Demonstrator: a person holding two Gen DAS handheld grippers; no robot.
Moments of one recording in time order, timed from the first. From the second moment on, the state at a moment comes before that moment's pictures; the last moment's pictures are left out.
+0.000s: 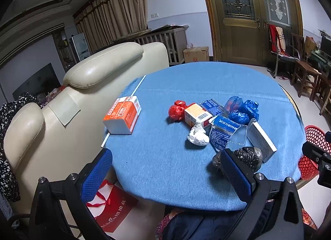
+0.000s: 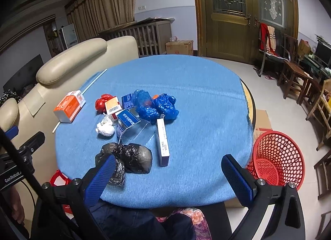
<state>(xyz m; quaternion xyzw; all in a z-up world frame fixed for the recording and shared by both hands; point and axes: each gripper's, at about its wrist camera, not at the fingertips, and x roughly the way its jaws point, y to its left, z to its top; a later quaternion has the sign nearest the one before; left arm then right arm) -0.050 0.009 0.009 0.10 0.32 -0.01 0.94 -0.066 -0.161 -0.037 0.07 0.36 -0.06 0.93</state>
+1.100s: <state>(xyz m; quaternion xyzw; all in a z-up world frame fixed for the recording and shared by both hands) -0.046 0.006 -0.002 0.11 0.34 -0.02 0.93 -0.057 -0.173 -0.054 0.11 0.36 -0.06 0.92</state>
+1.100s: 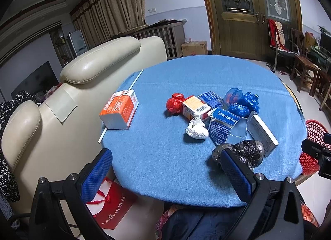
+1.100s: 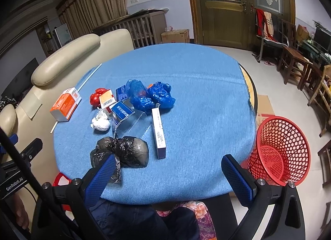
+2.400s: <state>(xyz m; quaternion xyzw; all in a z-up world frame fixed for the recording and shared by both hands) -0.045 0.005 -0.005 0.11 0.35 -0.02 0.93 -0.054 -0.174 -0.058 0.12 0.38 -0.05 0.92</state>
